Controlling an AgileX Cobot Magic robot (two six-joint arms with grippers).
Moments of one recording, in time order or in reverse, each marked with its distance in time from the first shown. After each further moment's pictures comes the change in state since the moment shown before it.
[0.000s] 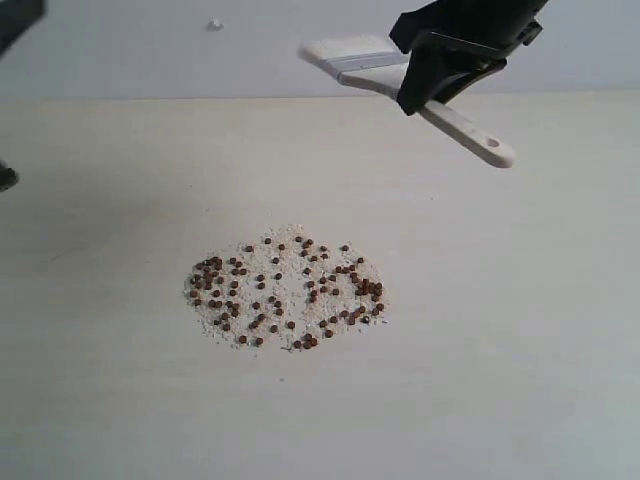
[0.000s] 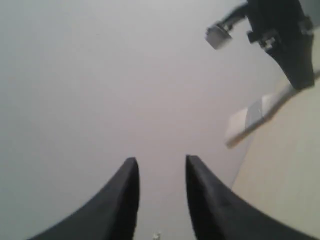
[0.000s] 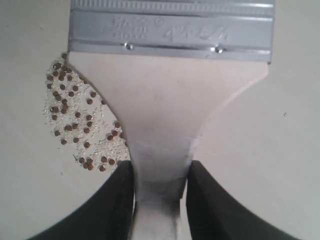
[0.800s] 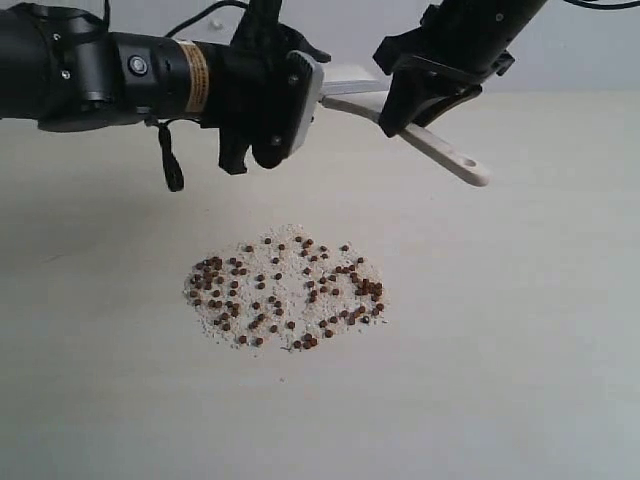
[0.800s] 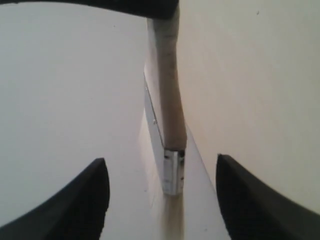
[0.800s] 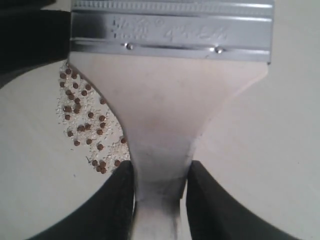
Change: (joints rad) left arm -0.447 0.786 -0.654 0.096 0.540 0.623; right arm 0.000 0.075 -0.002 0.077 0.000 -0.039
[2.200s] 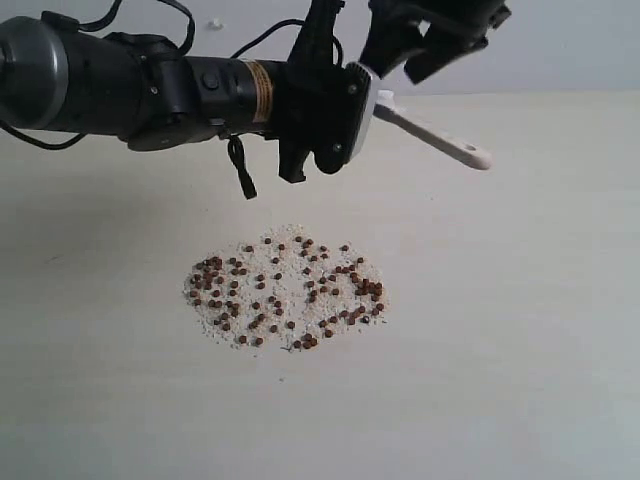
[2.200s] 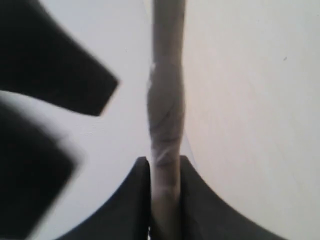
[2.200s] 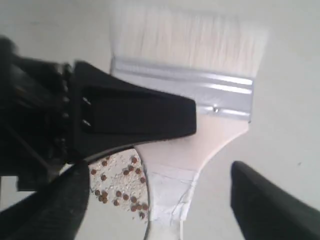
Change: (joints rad) left arm -0.067 0.147 -0.120 -0.204 -0.038 0.103; right arm 0.000 -0.012 -0.114 0.022 0.001 -0.013
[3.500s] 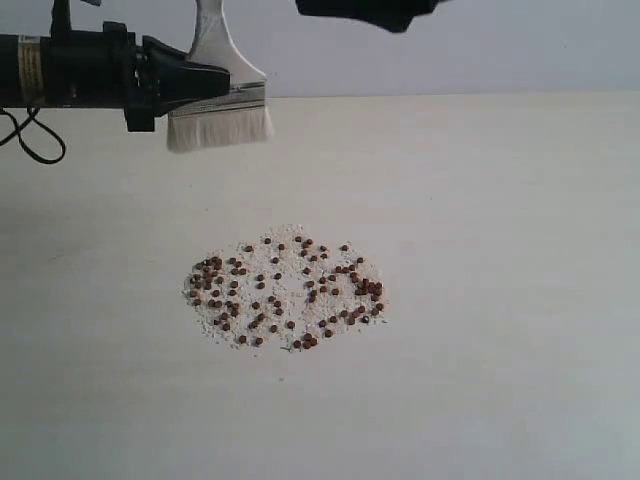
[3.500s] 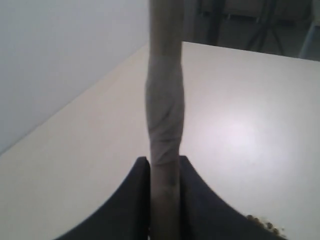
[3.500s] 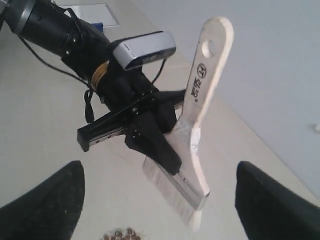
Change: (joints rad) left arm 0.532 -0.036 0.069 0.654 -0.804 -1.760; right arm 0.000 -0.353 0.554 0.870 -0.310 -1.211
